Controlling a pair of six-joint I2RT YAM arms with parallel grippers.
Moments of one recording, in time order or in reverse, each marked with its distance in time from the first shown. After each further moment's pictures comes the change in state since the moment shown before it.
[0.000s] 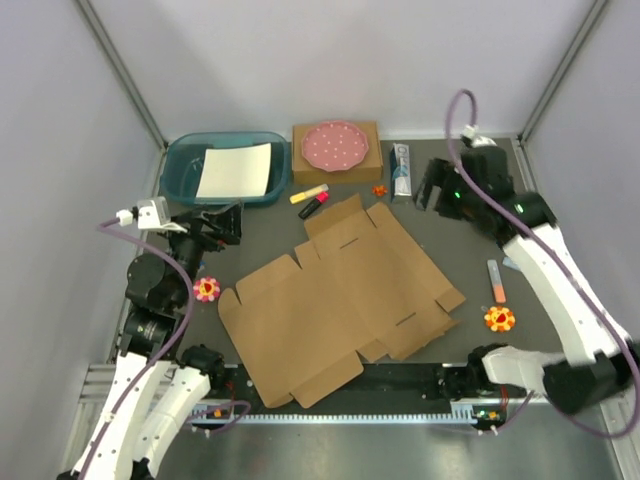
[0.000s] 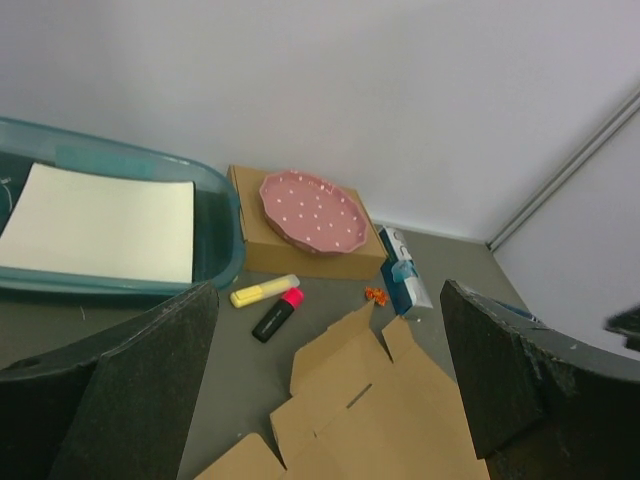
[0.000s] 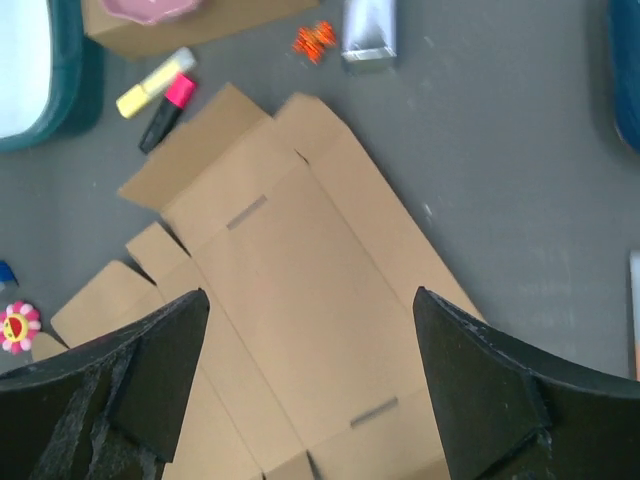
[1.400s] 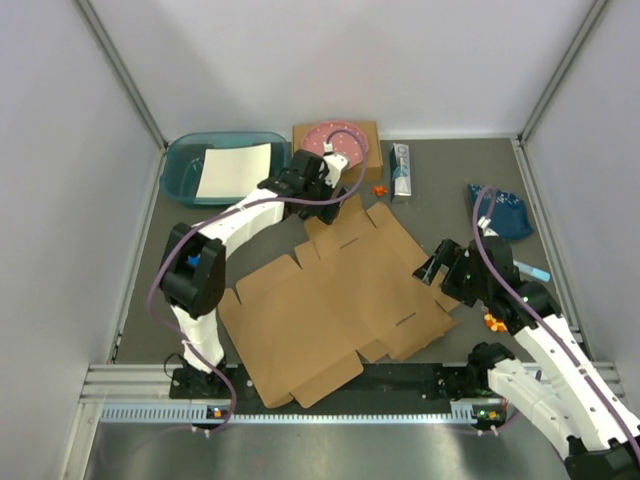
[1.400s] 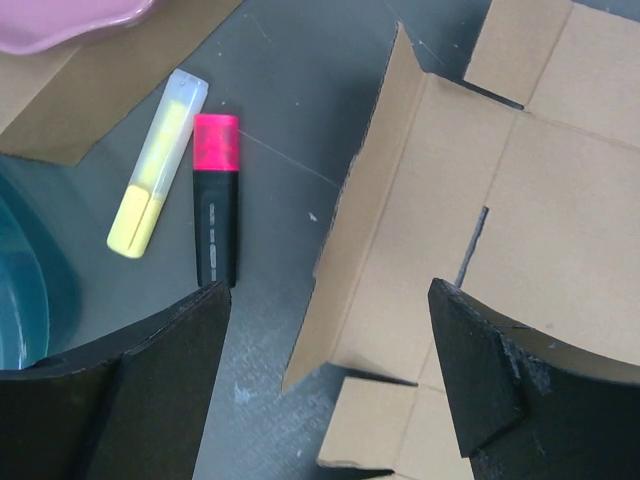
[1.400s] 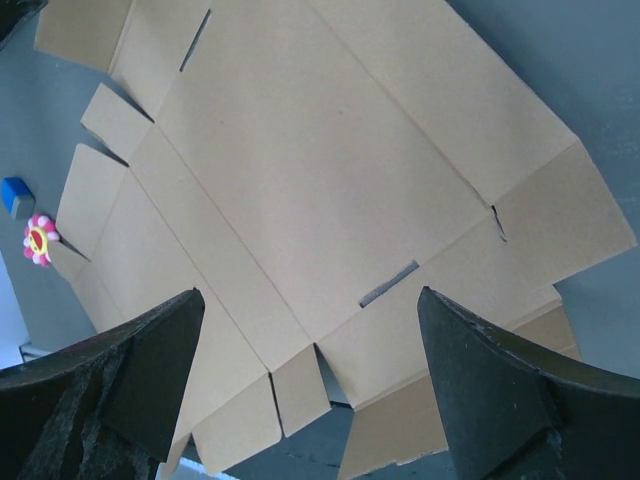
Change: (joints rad) left arm -0.261 1.329 0.693 -0.290 0.154 0.570; right arm 0.002 -0.621 -0.762 0.076 -0.119 0.352
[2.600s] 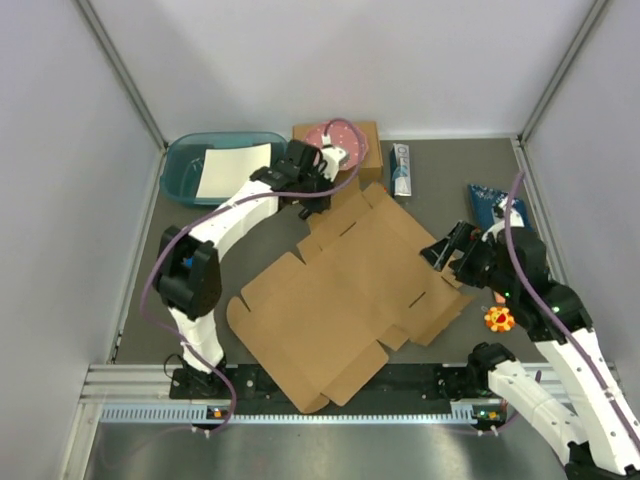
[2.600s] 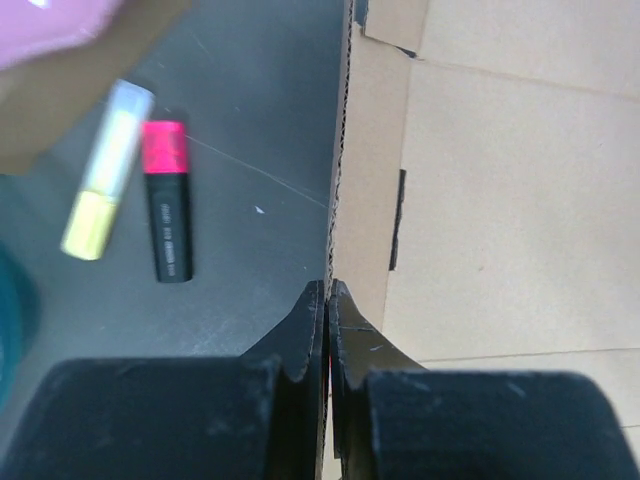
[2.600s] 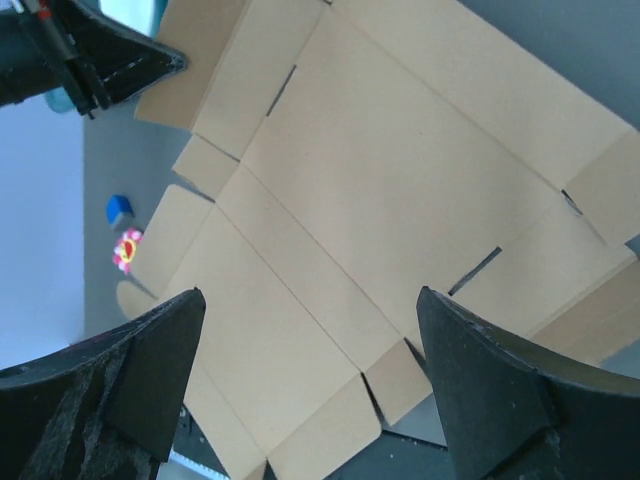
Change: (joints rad) left arm 0.022 0.041 0.118 -0.145 0.171 -0.008; right arm 0.000 -0.047 0.183 -0.008 -0.017 -0.075
